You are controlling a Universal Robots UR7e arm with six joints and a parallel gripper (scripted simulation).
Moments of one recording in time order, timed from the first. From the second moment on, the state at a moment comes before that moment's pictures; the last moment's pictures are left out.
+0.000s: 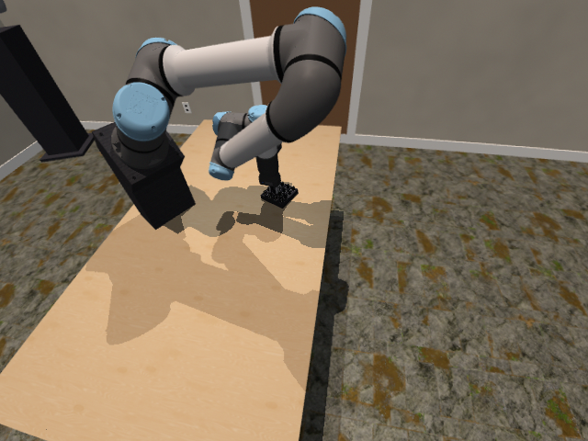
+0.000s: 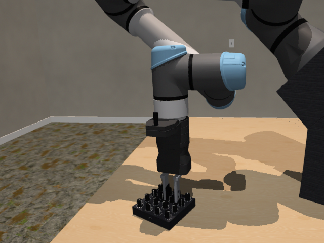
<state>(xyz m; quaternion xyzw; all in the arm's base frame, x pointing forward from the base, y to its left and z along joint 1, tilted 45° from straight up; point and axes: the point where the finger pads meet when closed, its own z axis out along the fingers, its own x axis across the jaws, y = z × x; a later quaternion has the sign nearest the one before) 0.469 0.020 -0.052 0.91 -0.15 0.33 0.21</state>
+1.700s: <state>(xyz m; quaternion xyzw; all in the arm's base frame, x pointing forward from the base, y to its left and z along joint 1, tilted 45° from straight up) 0.469 0.020 -0.052 0.91 -0.15 0.33 0.21</state>
